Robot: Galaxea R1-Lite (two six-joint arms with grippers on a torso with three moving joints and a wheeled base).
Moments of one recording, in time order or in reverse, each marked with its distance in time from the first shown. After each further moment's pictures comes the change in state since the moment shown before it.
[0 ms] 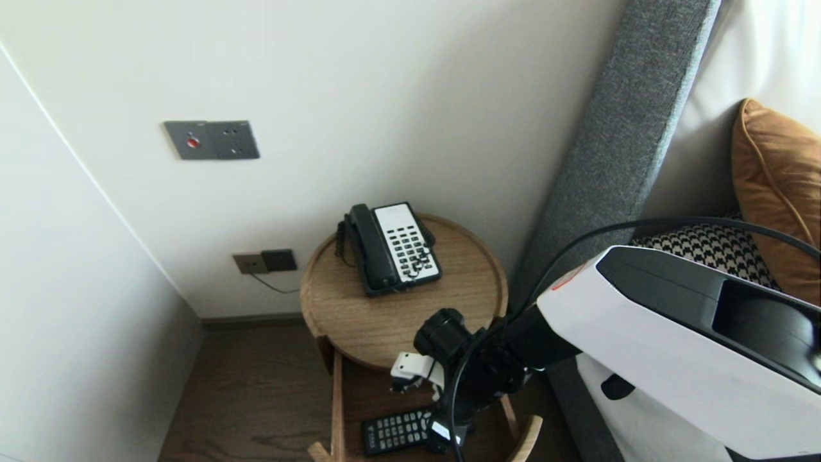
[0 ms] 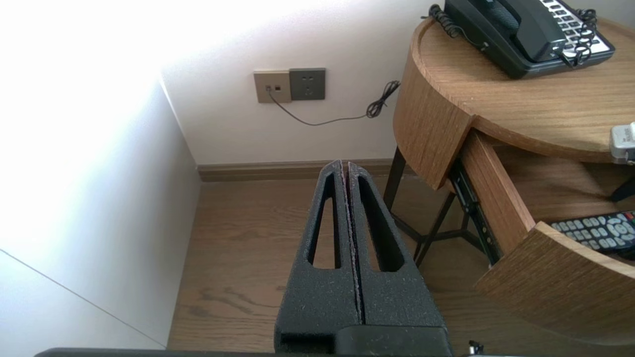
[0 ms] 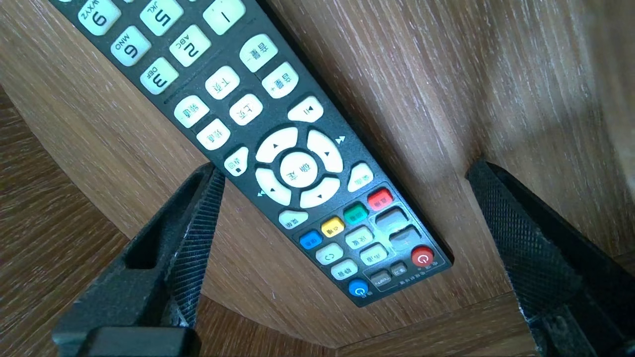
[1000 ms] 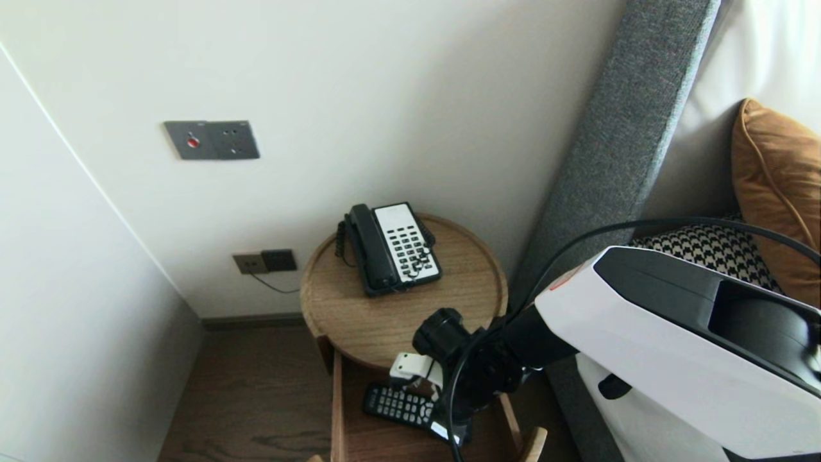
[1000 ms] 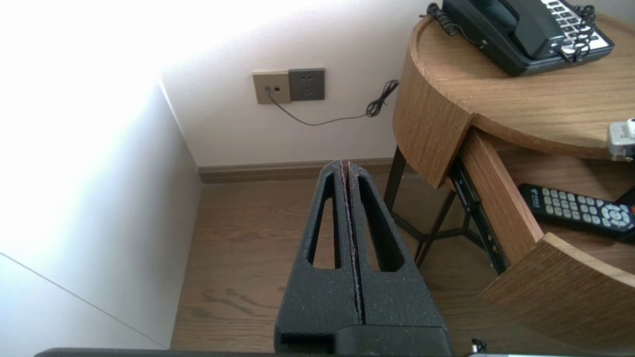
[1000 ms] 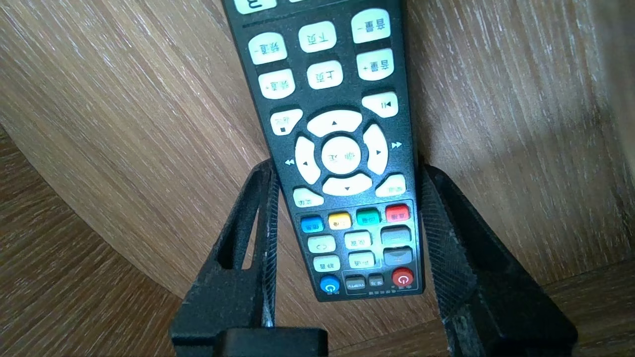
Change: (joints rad) left arm 0.000 0.000 0.000 0.001 -0.005 0.014; right arm 0.002 0.004 -0.007 0.001 0.009 0.001
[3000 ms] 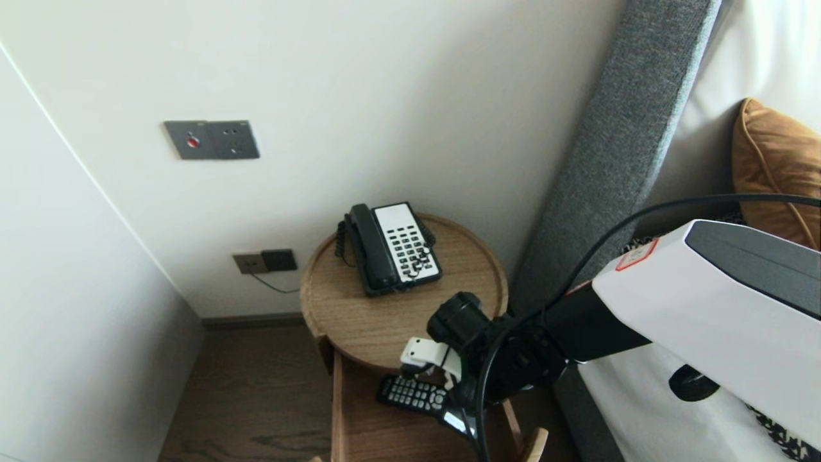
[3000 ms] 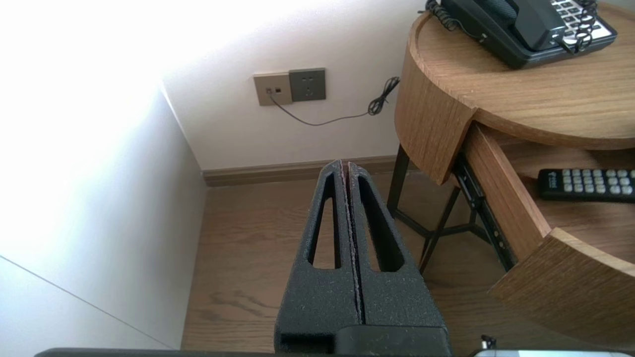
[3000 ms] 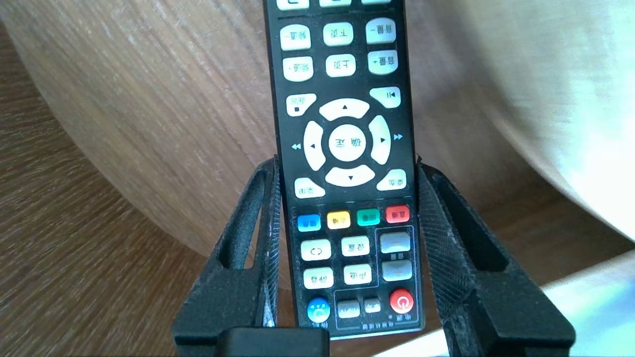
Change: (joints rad) left arm 0.000 0.000 0.000 0.007 -0.002 0.035; right arm -0.001 -0.165 0.090 0.014 -0.050 0.009
